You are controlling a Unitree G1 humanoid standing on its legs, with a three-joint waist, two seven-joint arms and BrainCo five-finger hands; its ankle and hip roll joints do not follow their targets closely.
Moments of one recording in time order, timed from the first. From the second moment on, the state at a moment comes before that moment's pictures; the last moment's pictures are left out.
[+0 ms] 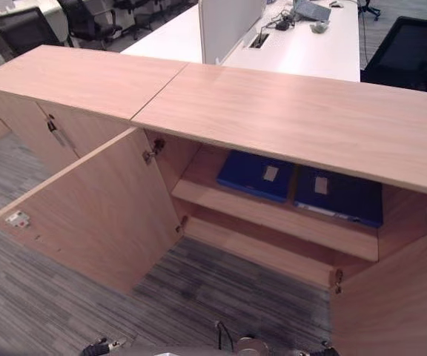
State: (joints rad) left arm 0.03 0.24 -0.08 1.25 -0.23 -0.07 0.03; right arm 0.09 -0.36 0.14 1.19 0.06 -0.05 -0.11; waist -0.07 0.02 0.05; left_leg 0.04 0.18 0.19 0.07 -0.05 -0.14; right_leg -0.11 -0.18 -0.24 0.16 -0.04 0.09
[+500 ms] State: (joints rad) left arm 0.03 0.26 -0.11 1.22 -0.23 -0.07 0.02; right arm 0.05 -0.27 0.11 1.22 0.11 -0.03 -0.12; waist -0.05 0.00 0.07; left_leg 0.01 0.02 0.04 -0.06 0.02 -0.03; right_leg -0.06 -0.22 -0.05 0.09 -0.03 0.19
